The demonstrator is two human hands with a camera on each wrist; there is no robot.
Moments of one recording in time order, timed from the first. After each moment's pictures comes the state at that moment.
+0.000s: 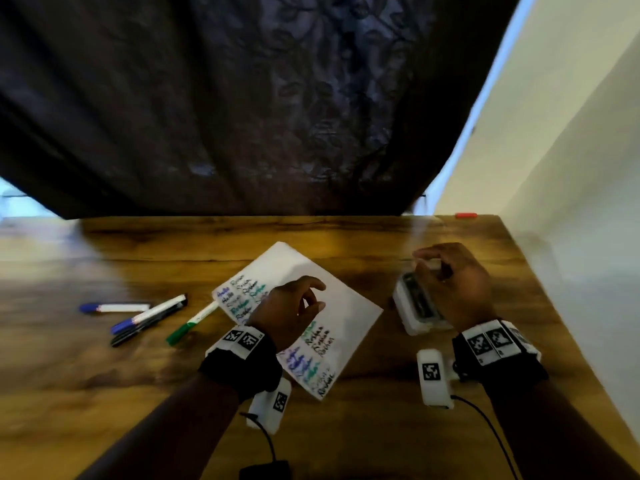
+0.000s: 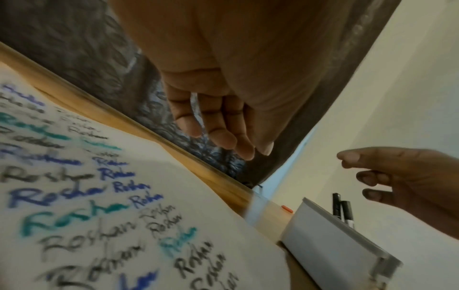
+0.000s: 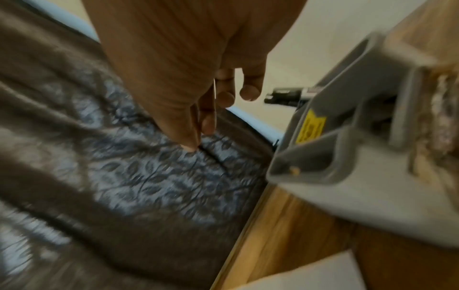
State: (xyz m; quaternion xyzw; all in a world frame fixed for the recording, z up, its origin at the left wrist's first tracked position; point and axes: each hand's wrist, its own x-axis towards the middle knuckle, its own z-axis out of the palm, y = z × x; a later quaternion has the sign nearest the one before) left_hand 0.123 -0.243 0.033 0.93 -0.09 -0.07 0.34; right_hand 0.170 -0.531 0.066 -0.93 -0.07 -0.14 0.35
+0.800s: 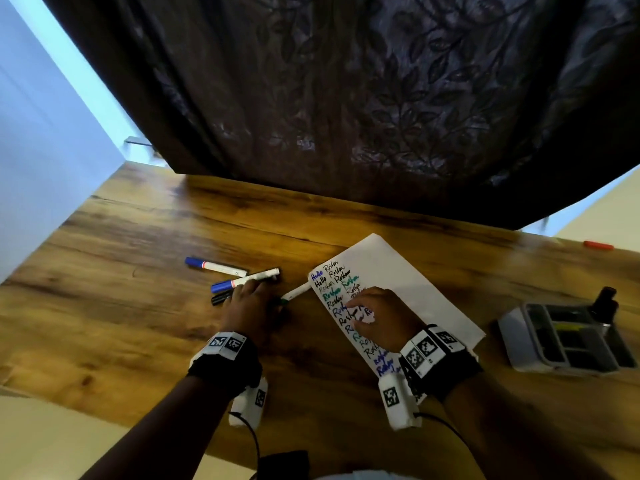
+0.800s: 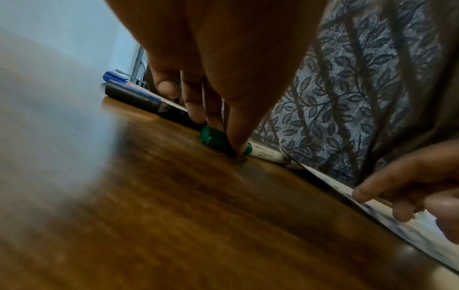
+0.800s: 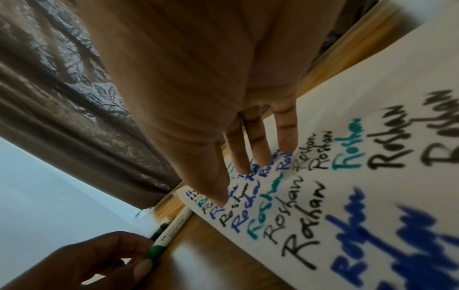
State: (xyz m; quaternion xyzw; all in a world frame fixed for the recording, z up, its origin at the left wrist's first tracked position) left_hand 0.058 -0.042 -0.026 0.96 0.22 -0.11 0.16; right_hand 0.158 -0.295 -0.017 -0.90 -0.31 0.19 0.25
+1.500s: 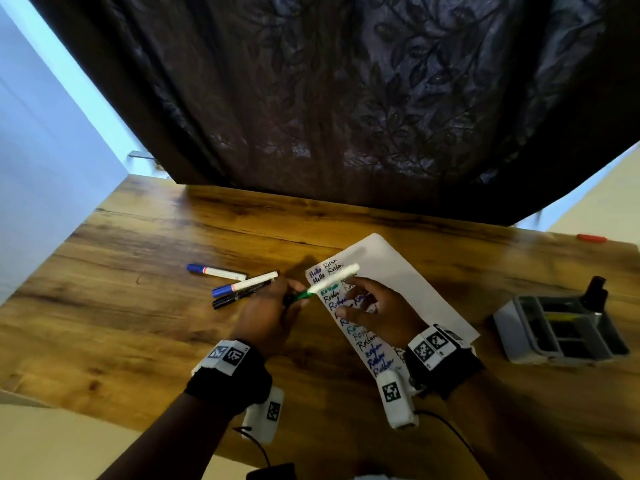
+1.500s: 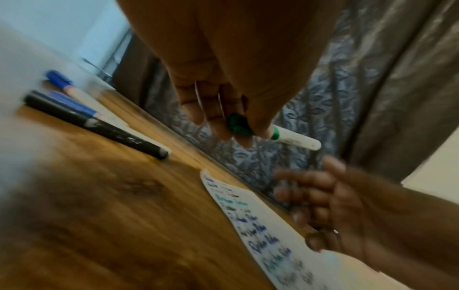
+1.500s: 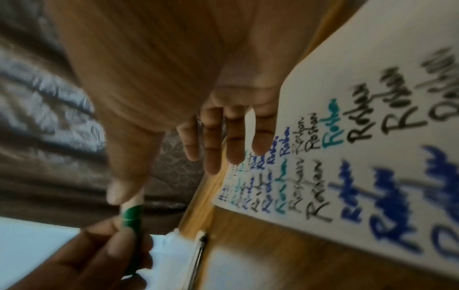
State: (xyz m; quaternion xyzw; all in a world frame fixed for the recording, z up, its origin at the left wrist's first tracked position) left_hand 0.044 -0.086 0.026 0.93 0.10 0.03 0.35; right_hand 0.149 -0.299 0.000 -0.83 -0.23 0.25 0.45
